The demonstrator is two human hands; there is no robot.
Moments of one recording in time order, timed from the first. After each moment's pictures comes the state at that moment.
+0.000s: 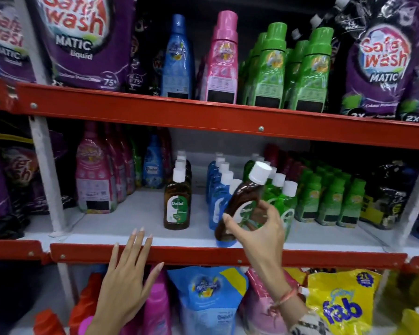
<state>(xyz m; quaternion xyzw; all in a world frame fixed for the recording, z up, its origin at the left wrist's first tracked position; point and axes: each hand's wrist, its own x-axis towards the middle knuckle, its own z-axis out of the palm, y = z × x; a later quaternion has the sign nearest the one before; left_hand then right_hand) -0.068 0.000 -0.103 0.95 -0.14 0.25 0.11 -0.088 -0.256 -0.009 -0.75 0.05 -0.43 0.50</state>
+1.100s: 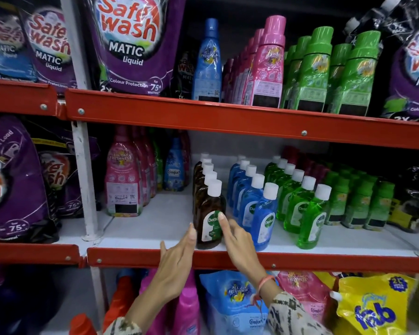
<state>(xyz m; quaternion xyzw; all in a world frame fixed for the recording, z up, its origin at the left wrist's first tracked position) -0.062 0.055 -0.051 0.86 -0.17 0.04 0.49 -0.040 -0.109 -0.043 -0.85 0.03 -0.17 0.49</state>
